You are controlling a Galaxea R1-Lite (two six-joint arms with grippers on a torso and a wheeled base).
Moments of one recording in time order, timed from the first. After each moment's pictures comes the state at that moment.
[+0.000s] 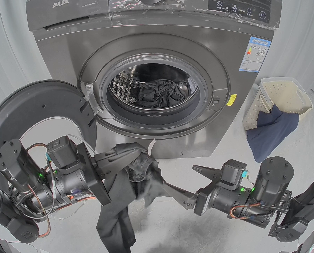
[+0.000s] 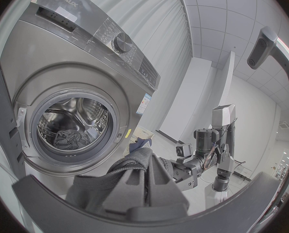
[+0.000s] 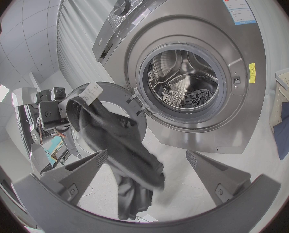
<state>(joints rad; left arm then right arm) -0.60 1.64 -0.29 -1.55 -0.44 -0.17 0.88 1.81 -0.40 -1.31 -0.08 0.26</state>
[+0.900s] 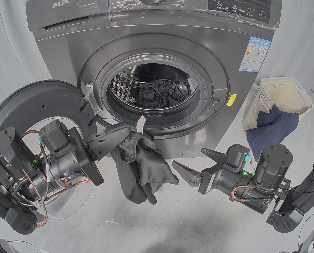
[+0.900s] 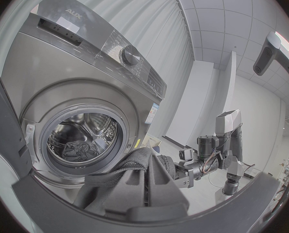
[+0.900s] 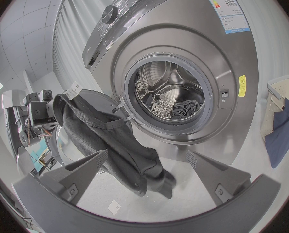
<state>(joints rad) -0.52 1.63 -0.36 -1.55 -0.44 -0.17 0.77 1.84 -0.45 -1.35 -0.09 0.21</state>
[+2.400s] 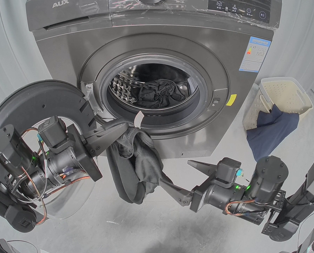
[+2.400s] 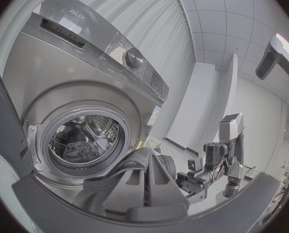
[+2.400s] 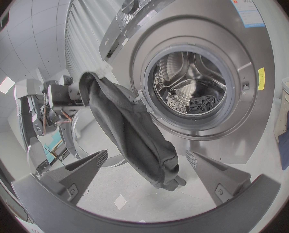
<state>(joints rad) -0.51 1.63 -0.37 -1.55 -0.44 -0.20 0.85 1.89 -0.42 -1.44 -0.03 0.20</state>
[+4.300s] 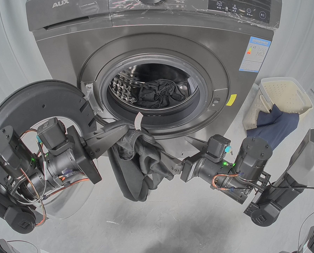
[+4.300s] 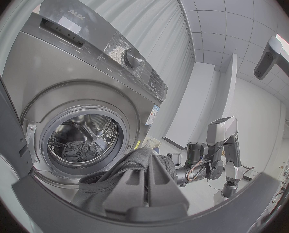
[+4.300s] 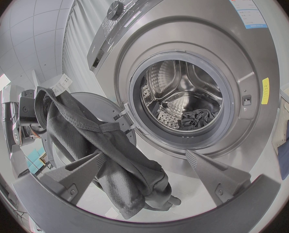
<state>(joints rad) -0.51 1.62 -0.36 -1.55 -0.45 -0.20 0.75 2.02 -0.63 -1.46 -0.01 0.17</state>
